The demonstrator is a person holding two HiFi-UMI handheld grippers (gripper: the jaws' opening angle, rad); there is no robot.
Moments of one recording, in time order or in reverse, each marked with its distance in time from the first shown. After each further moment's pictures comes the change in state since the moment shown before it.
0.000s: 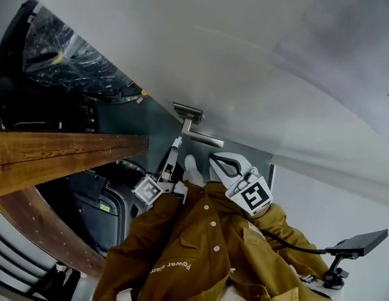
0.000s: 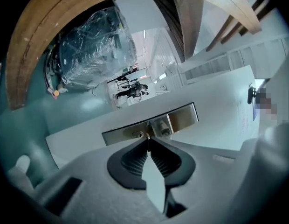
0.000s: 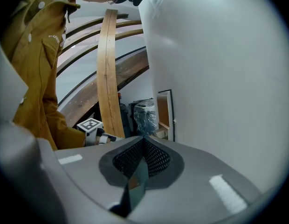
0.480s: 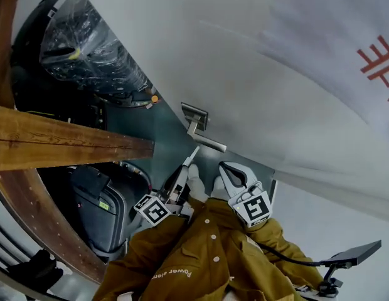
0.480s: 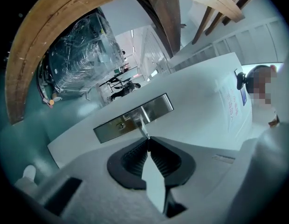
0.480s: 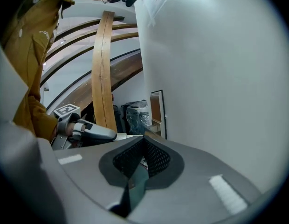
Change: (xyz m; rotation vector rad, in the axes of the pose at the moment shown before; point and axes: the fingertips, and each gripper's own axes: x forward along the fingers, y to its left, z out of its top) left arm -0.031 -0.066 -0.026 0.053 0.001 -0.091; right arm -0.022 -0.005 -0.008 0.054 -0.067 -0.125
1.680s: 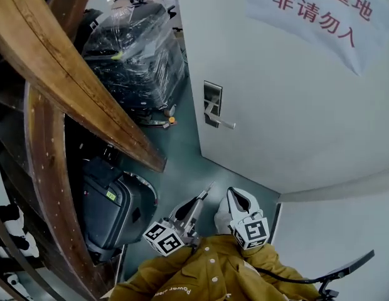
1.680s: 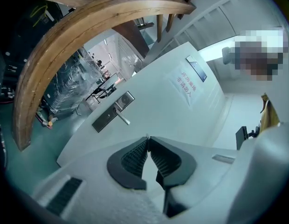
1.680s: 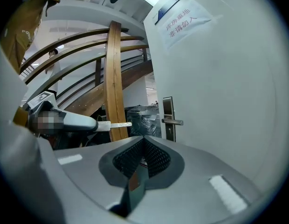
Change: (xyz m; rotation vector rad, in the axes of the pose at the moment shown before) left arm -0.175 -0.086 -0.112 0.300 0.011 -0.073; right arm -0.128 0.136 -0.053 0.083 -0.001 -0.131
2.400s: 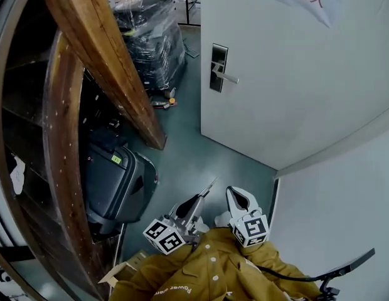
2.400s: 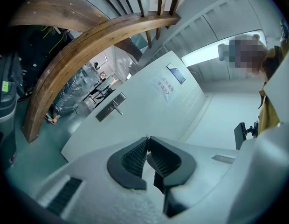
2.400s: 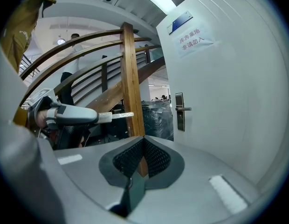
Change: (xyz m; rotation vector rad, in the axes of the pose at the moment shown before) left arm -0.185 -0.077 -0.079 0.039 -0.015 -0.061; right arm -0.143 0.154 -0.065 -0.010 0.030 -0.014
